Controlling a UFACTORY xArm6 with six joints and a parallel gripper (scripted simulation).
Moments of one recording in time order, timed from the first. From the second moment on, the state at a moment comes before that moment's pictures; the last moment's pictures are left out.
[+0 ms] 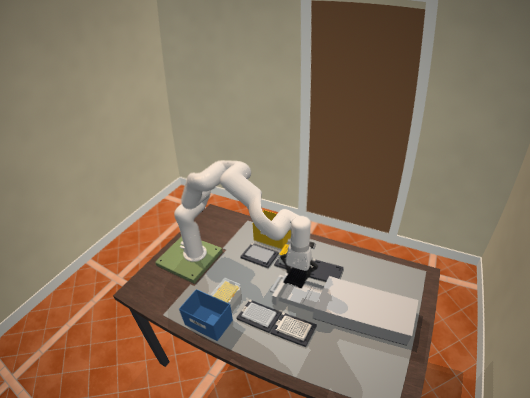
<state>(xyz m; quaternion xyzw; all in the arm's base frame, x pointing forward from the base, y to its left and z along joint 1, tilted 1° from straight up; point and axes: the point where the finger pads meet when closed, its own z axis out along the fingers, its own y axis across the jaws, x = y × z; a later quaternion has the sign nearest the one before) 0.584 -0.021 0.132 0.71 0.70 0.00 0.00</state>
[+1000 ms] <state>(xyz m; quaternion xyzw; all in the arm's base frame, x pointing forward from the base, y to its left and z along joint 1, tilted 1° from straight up) 0.584 -0.020 0.090 0.71 0.70 -0.01 0.00</state>
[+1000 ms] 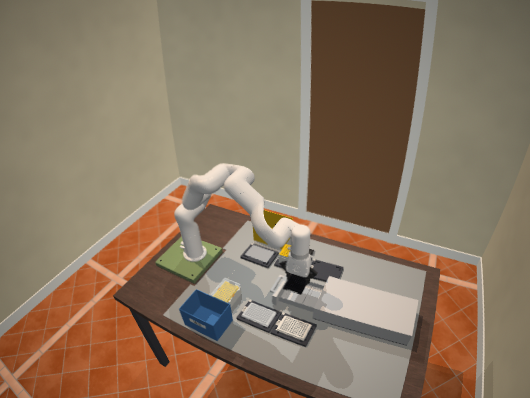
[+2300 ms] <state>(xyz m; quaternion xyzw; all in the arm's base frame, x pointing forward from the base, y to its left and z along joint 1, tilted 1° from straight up) 0.585 -0.020 0.035 0.71 0.70 0.00 0.00</state>
